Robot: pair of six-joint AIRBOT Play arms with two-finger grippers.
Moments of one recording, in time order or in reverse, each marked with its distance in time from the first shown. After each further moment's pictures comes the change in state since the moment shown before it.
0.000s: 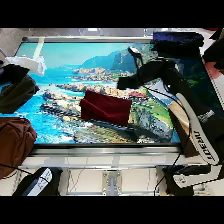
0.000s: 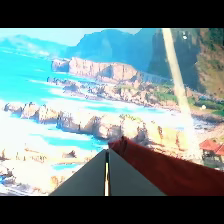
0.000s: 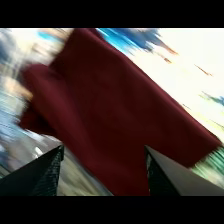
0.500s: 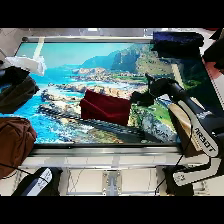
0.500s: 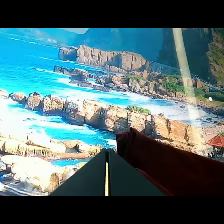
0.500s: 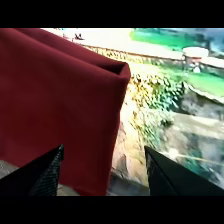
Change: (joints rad) left arm 0.006 -0.016 -0.003 0.022 -0.013 0.000; right arm -0.145 -0.046 -0.367 0.160 0.177 0.042
